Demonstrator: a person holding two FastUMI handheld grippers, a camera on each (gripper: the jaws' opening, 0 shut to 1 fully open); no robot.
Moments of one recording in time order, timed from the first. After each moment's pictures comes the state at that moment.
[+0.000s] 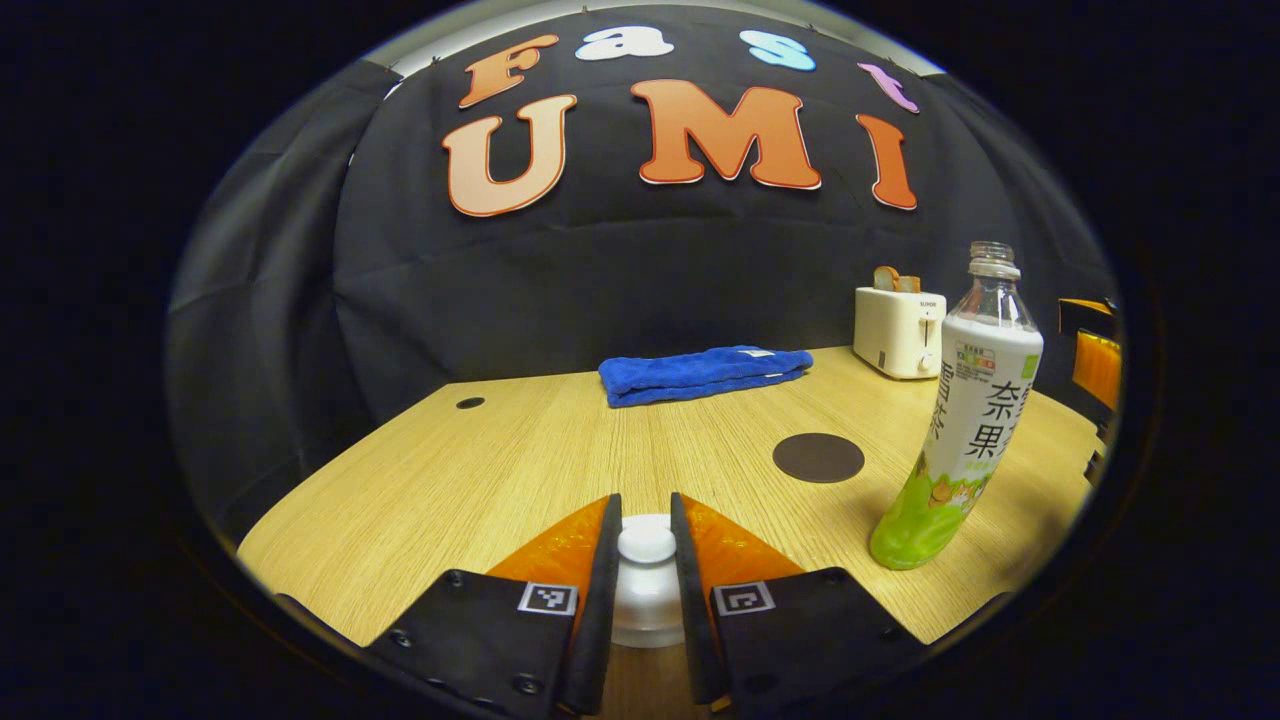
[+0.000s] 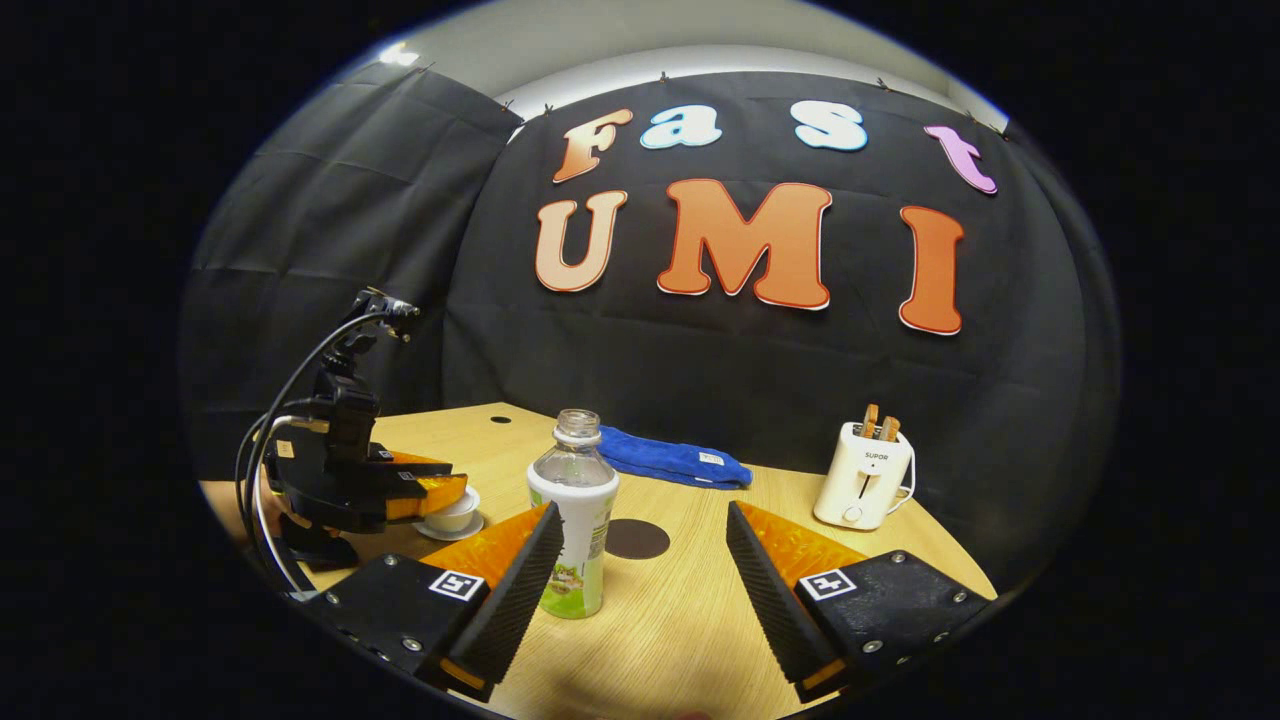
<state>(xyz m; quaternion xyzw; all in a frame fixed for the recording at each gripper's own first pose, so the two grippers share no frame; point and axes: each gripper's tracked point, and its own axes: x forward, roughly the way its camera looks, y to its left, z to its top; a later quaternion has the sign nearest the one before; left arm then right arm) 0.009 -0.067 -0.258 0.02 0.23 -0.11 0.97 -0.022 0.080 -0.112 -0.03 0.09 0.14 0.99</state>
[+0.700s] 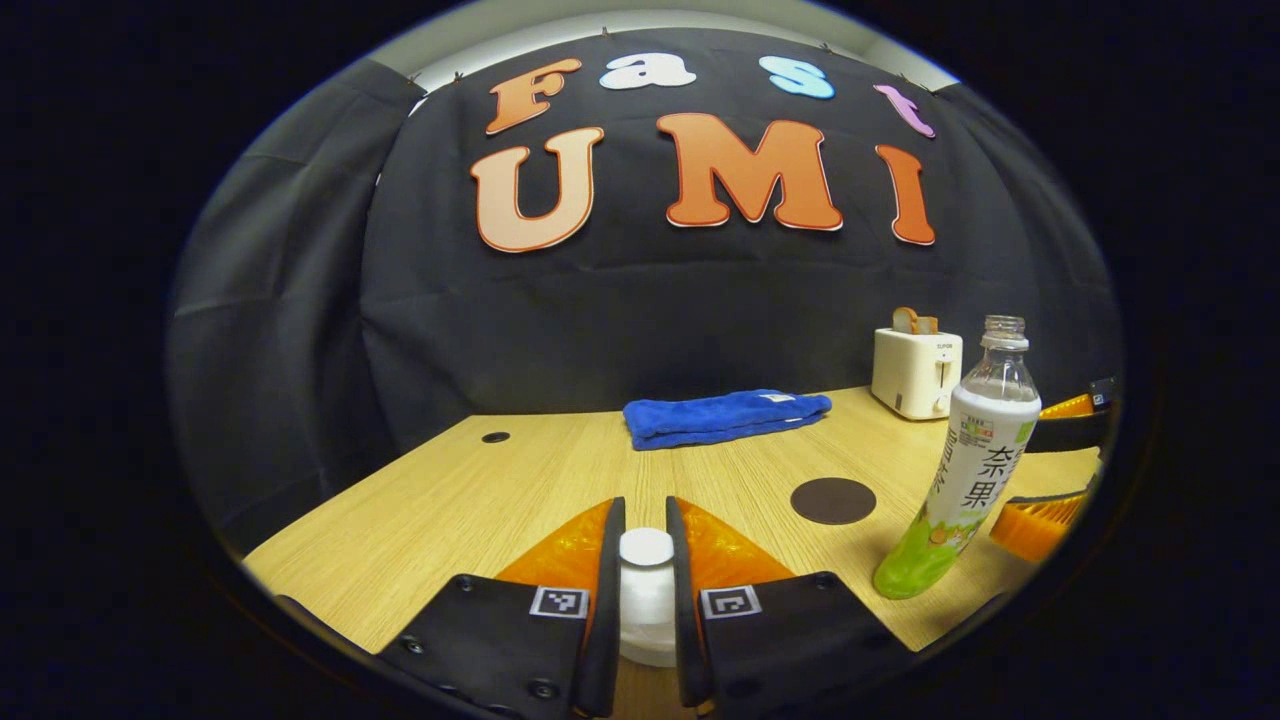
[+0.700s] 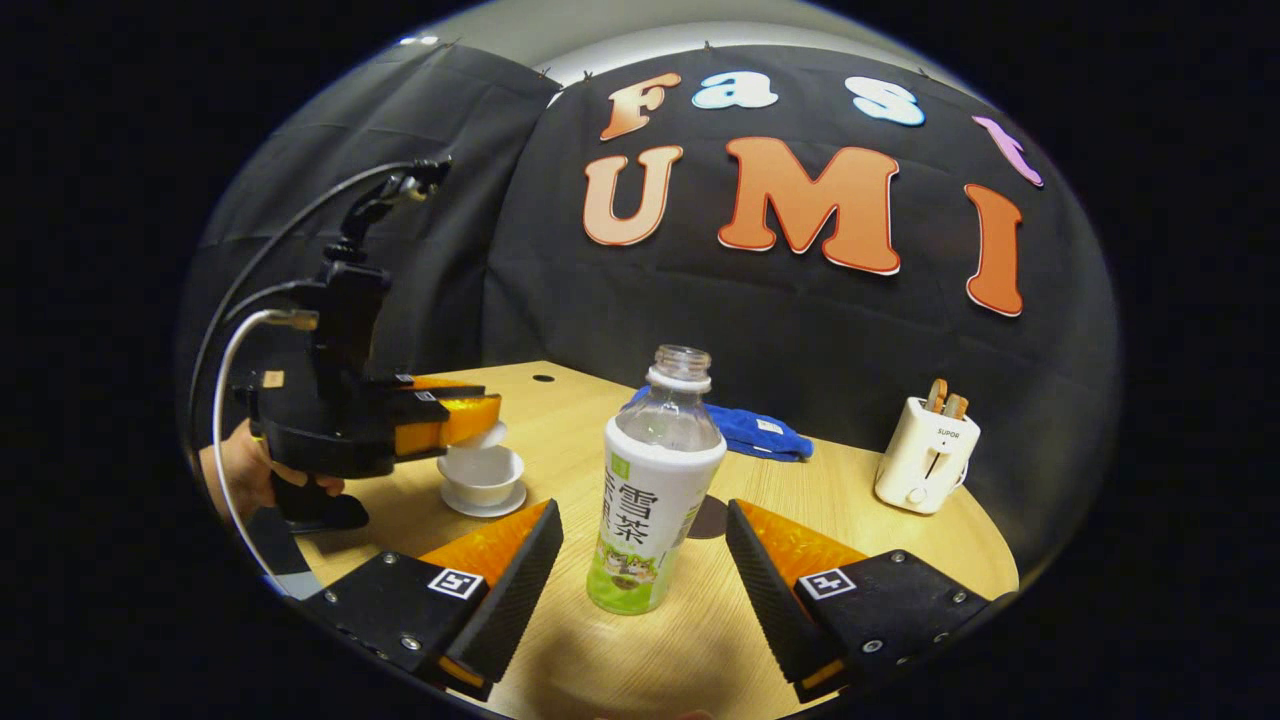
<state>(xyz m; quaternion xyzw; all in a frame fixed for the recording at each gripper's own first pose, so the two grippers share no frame) 0.022 -0.041 -0.215 0.02 0.17 -0.07 0.98 -0.009 0.138 -0.163 -0.06 0.16 0.19 0.97</state>
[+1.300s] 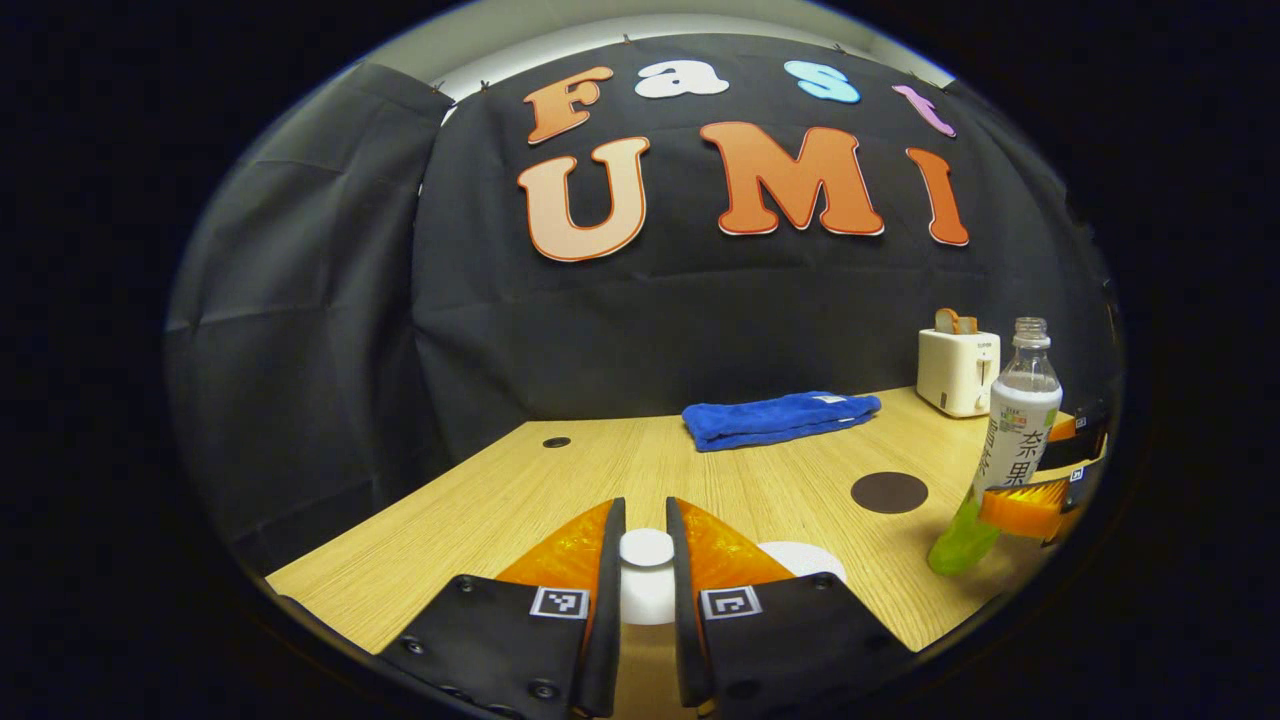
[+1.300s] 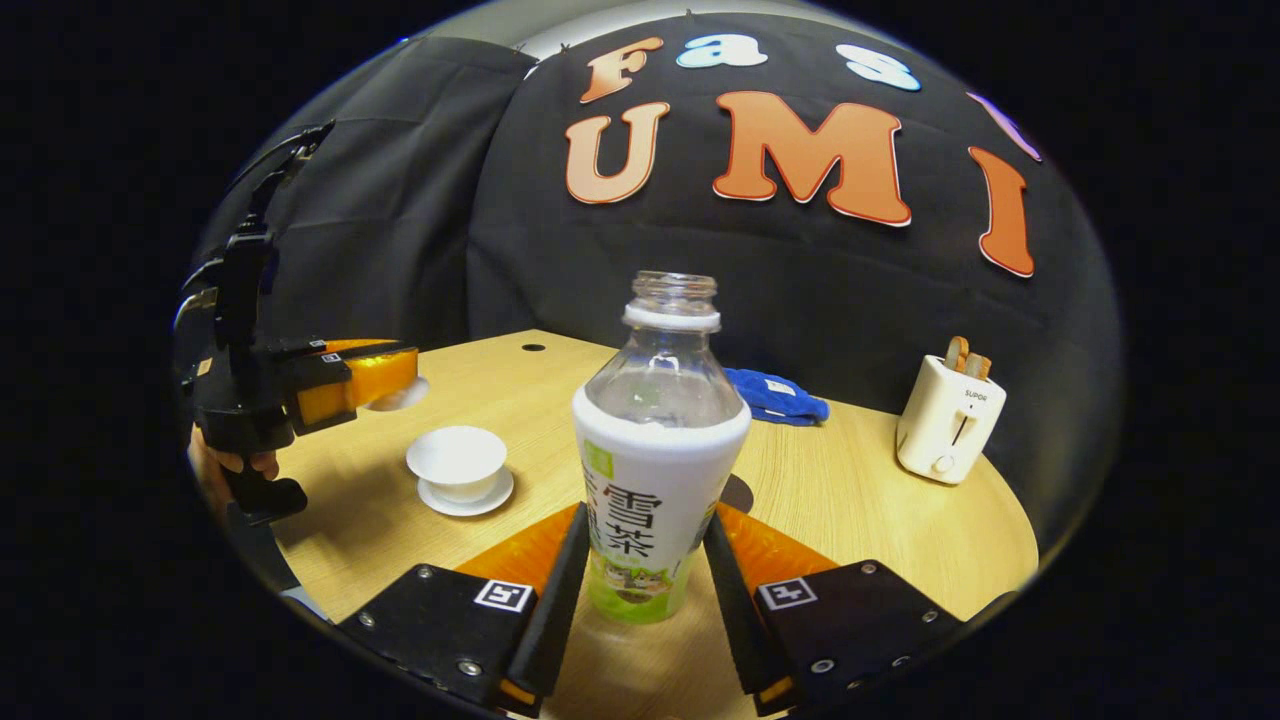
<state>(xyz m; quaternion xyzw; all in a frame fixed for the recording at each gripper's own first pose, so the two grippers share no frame) 0.007 0.024 -0.206 0.03 0.17 -0.01 0.99 0.012 0.154 -0.185 -0.05 0.21 0.19 0.96</state>
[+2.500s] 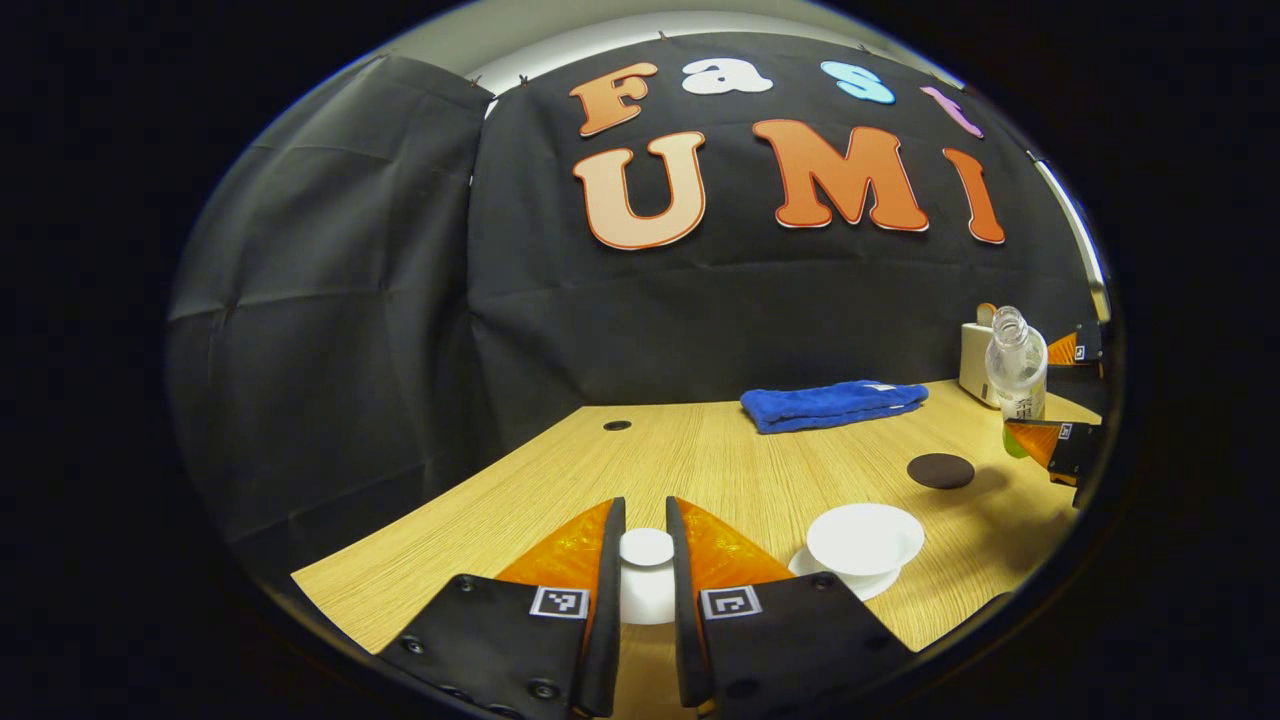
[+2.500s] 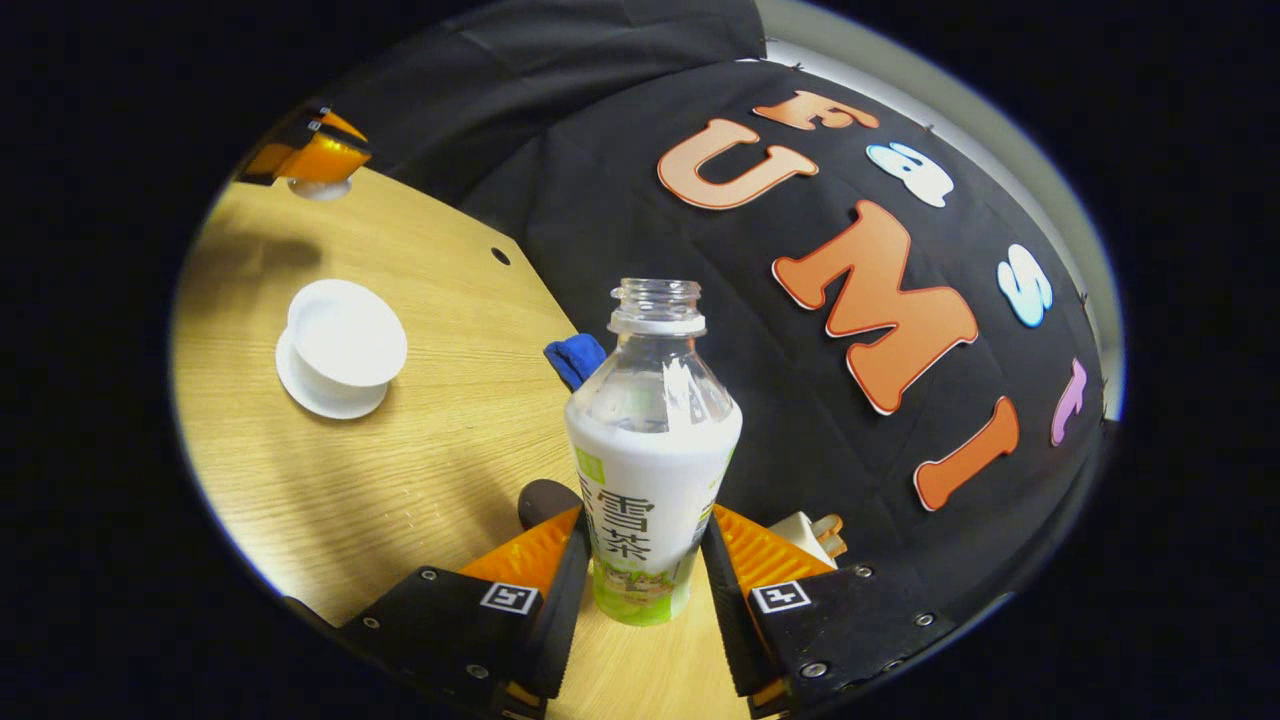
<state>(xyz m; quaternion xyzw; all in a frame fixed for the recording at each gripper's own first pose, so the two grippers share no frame) -0.016 0.088 -0.216 0.03 0.18 0.04 0.98 0.071 0.132 -0.156 -0.42 0.11 0.10 0.89</state>
